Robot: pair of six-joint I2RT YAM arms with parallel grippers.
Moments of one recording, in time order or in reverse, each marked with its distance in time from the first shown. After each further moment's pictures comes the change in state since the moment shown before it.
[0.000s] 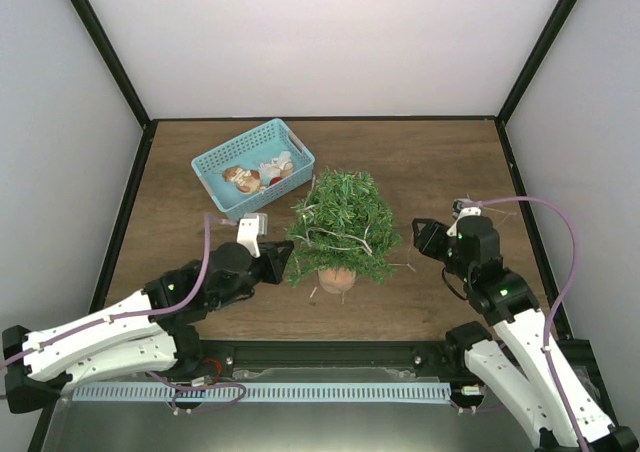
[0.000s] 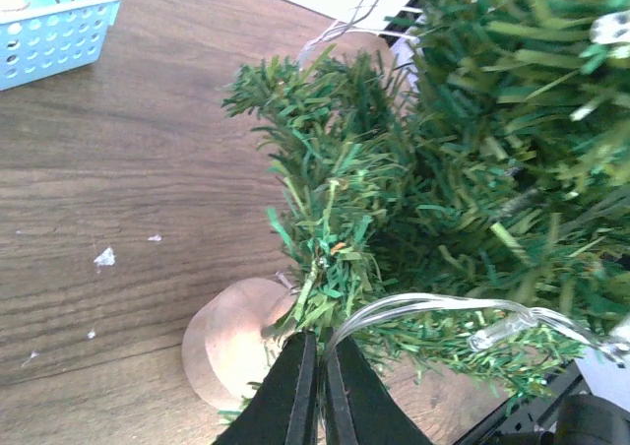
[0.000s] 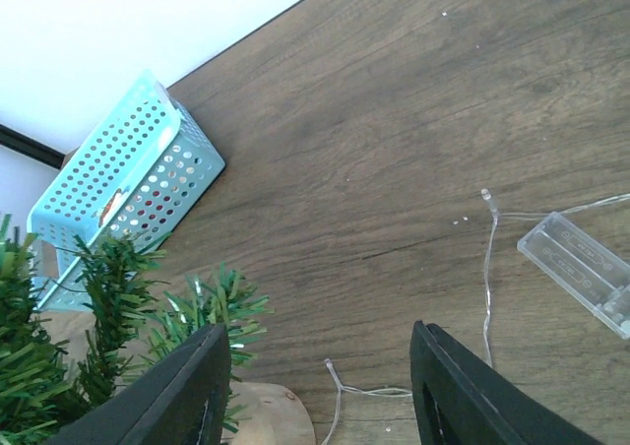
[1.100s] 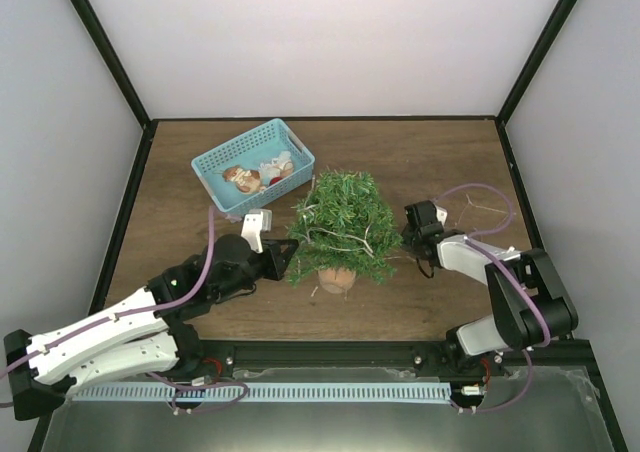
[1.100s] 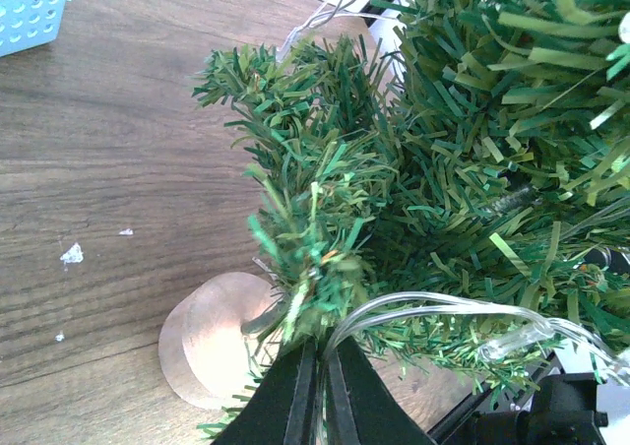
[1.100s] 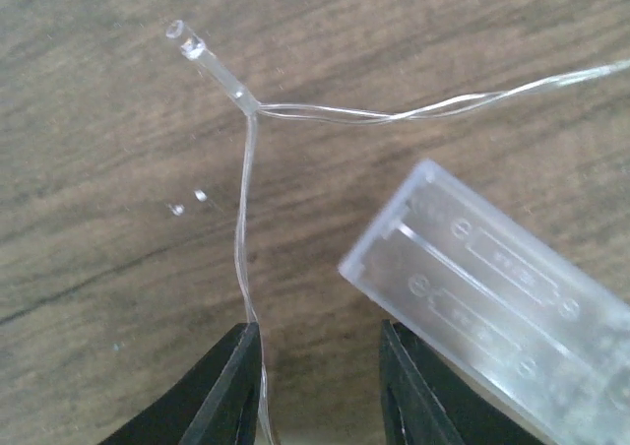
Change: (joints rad) left arm 0.095 0.029 -0.004 0.036 0.158 0.024; right arm -0.036 0.845 -0.081 0.393 0.220 0.018
